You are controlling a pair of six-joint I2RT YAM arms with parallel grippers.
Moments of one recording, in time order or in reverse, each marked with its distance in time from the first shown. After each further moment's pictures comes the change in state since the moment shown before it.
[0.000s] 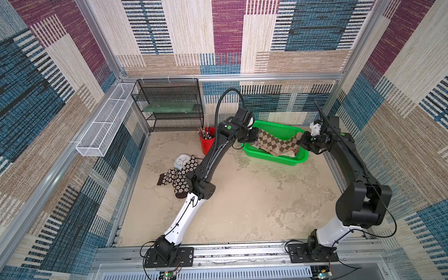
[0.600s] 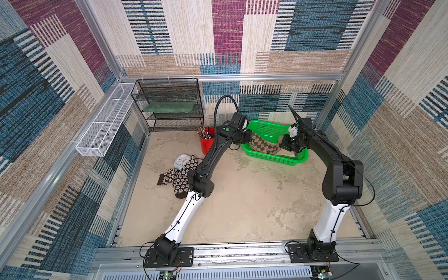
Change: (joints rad) left arm 0.060 0.108 0.000 0.023 -0.007 0.016; right arm 0.145 0.239 0.024 0.091 0.003 -0.013
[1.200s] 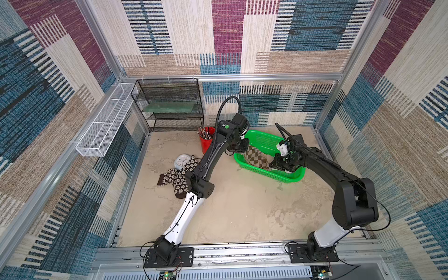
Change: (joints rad) left arm -0.045 -0.138 0.001 -0.446 -0.091 0.135; right arm 0.140 -0.309 -0.380 0.021 -0.070 -0.011
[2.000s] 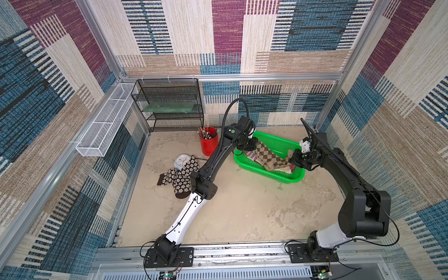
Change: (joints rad) left arm -0.013 0.116 0.000 0.347 0.113 -0.036; right arm -0.230 -0.069 0.014 -0.055 0.074 0.002
